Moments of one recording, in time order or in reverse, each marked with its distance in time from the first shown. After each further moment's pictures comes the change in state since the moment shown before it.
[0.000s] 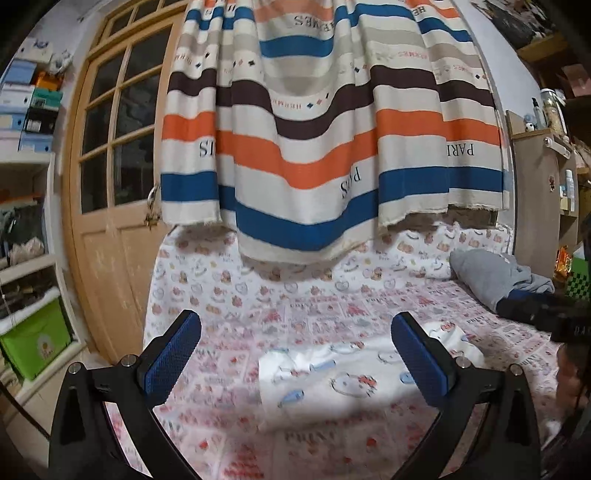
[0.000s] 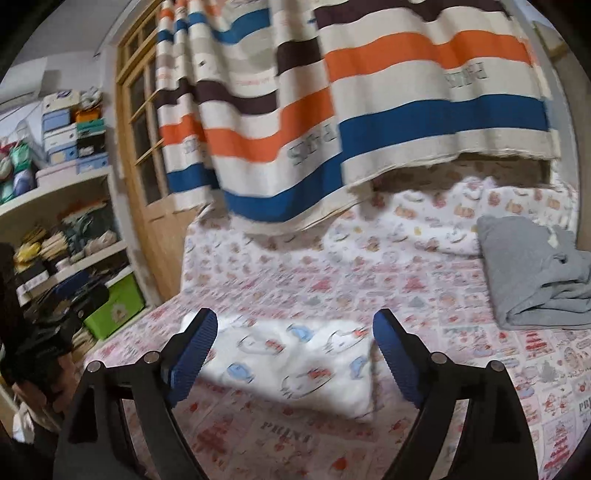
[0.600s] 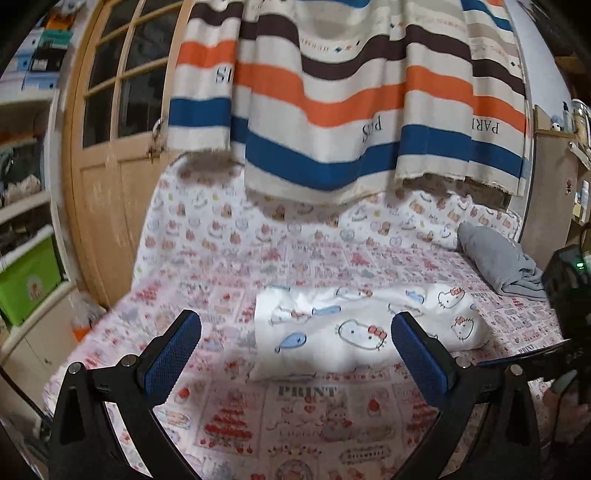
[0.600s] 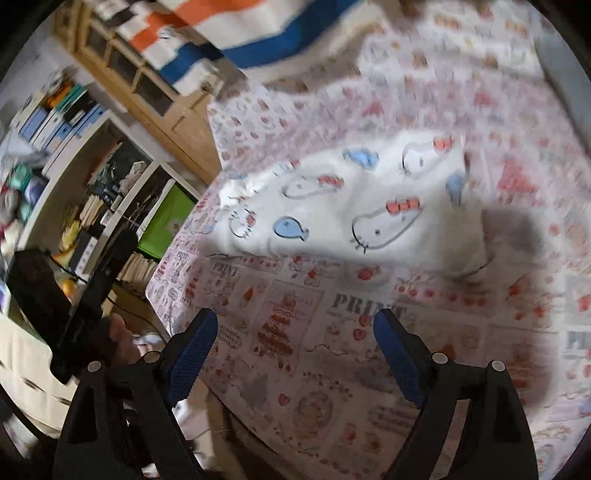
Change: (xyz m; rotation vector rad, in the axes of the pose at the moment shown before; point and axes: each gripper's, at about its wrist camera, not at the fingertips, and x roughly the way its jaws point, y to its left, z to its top) left arm 0.029 0.016 -0.033 -0.121 0.195 -0.016; right arm 0.087 -0.009 -0.054 0.293 0.610 0.233
